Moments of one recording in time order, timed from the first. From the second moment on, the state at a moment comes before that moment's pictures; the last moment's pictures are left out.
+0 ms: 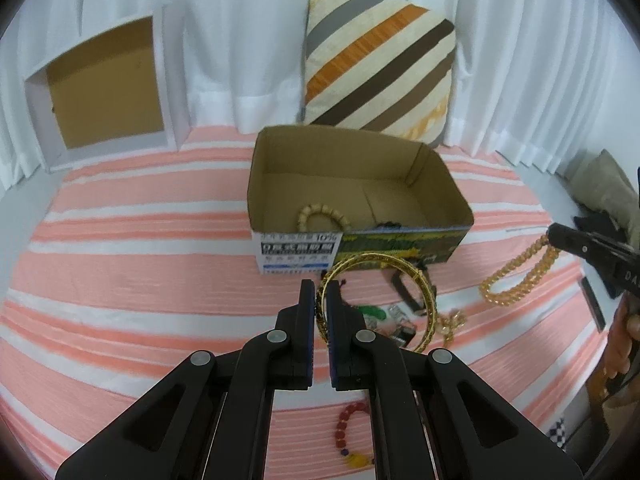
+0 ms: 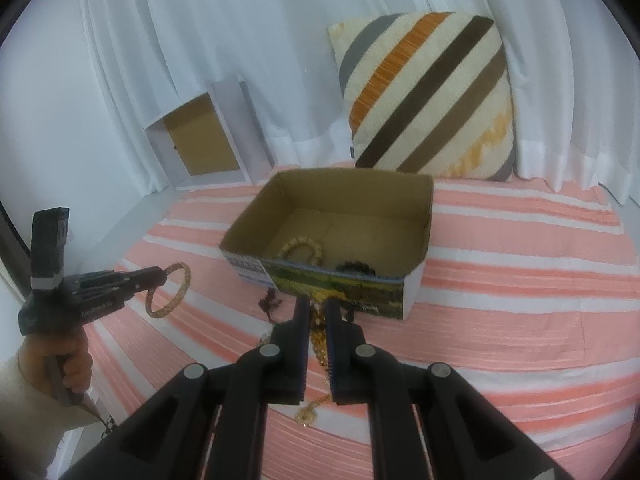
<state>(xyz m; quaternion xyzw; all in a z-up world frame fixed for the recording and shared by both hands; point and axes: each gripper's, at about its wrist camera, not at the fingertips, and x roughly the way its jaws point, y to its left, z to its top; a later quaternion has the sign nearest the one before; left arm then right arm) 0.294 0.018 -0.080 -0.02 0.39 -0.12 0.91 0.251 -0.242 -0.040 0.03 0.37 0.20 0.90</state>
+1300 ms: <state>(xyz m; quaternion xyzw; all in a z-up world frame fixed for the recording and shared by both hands) 0.450 -0.037 -0.069 -0.01 0.41 -0.12 0.91 0.417 -0.182 -0.029 -0.03 0.38 0.19 0.91</state>
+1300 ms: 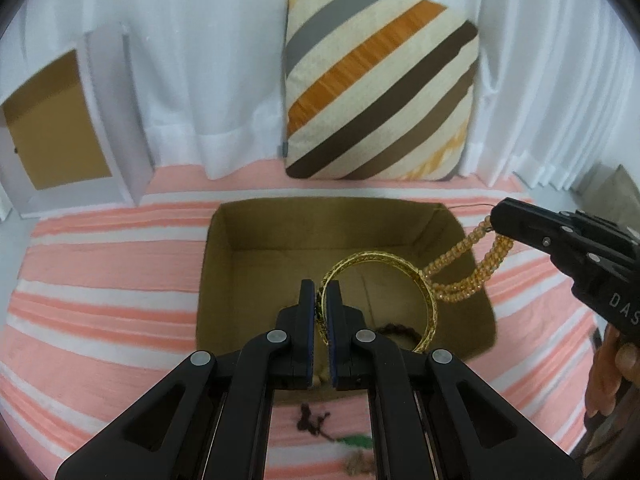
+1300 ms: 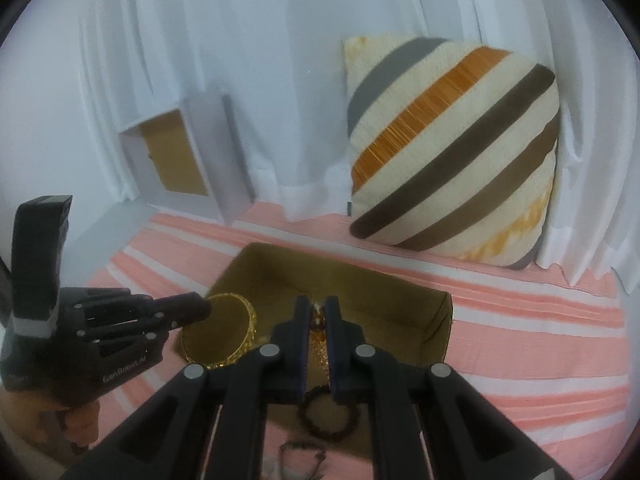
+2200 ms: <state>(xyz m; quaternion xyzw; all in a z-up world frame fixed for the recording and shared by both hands) 0.456 -0.021 -0.106 -0.01 0.40 -0.07 0.91 0.423 -0.213 -0.076 0.02 0.36 0.12 0.92</state>
